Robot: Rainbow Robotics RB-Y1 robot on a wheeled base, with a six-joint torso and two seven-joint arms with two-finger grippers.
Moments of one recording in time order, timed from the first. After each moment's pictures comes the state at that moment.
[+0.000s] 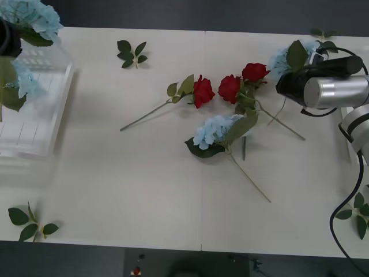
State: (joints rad) right arm -0.80 -0.52 0.21 -0.80 -0.61 0.64 1.11; left arm -0.63 1.01 -0.03 -1.60 0.81 1.29 -1.34
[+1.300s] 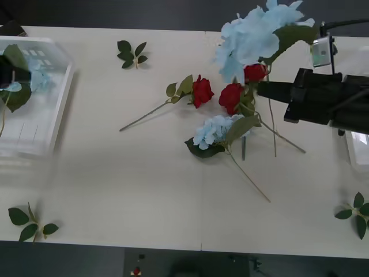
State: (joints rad) right arm -0.24 -0.65 -0.07 -1.85 -1.77 1.05 2.32; left arm -0.40 0.96 0.12 -1.75 0.87 1.26 -1.54
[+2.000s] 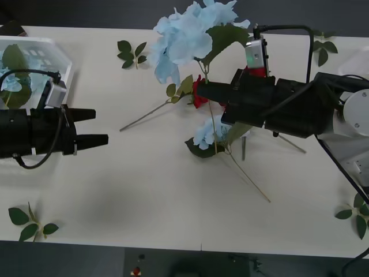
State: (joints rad) right arm -0.34 -0.53 0.20 -1.85 -1.77 0.85 2.36; left arm -0.19 0.50 0.27 -1.69 1.57 1.40 -2.54
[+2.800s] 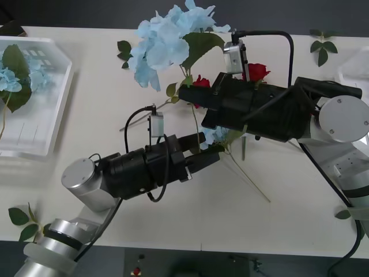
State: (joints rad) right arm -0.35 -0.46 0.26 -1.85 -1.70 0.81 2.36; left arm -0.13 0.18 -0.27 -1.52 2.01 0.97 -2.74
